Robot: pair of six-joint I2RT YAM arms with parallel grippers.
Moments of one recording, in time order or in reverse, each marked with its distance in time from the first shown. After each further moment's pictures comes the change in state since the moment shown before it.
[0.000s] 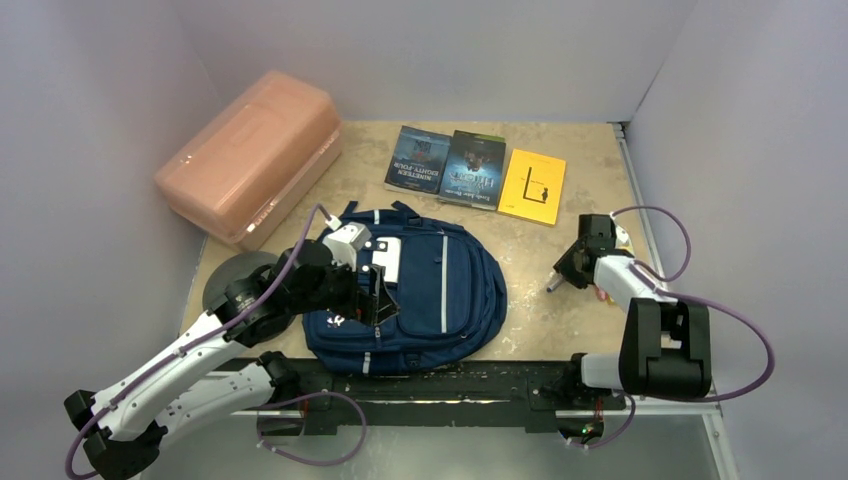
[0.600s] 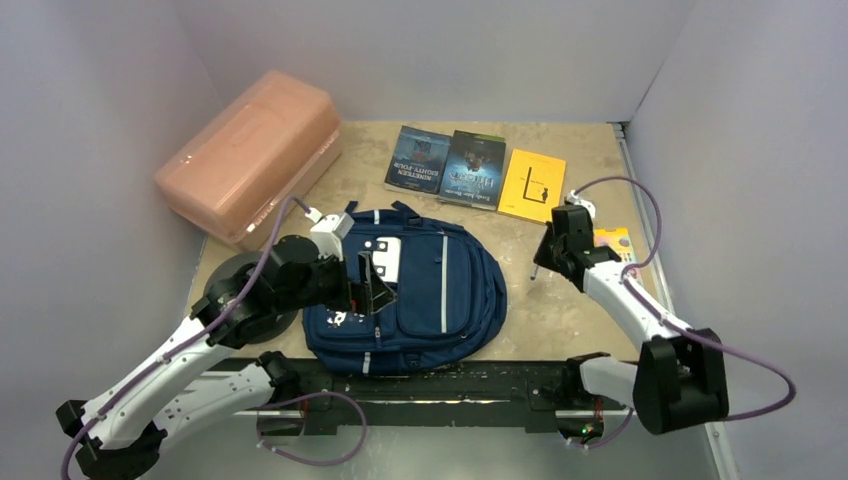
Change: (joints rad) left arm 0.006 -0.013 0.095 -0.072 -0.071 -0.099; right arm 0.238 -0.102 0.042 -0.029 0.078 -0.122
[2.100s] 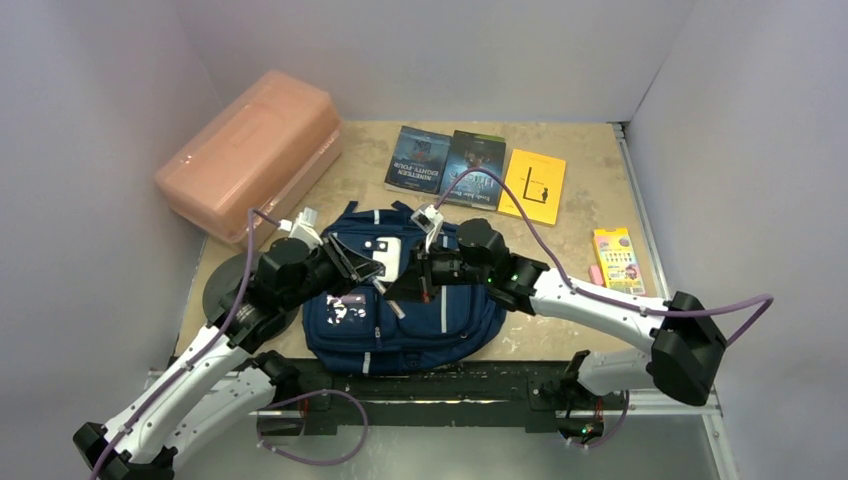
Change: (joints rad) left arm 0.203 -0.070 -0.246 0.339 0.029 -0.513; right arm 0.787 0.067 0.203 0.506 -0.697 0.060
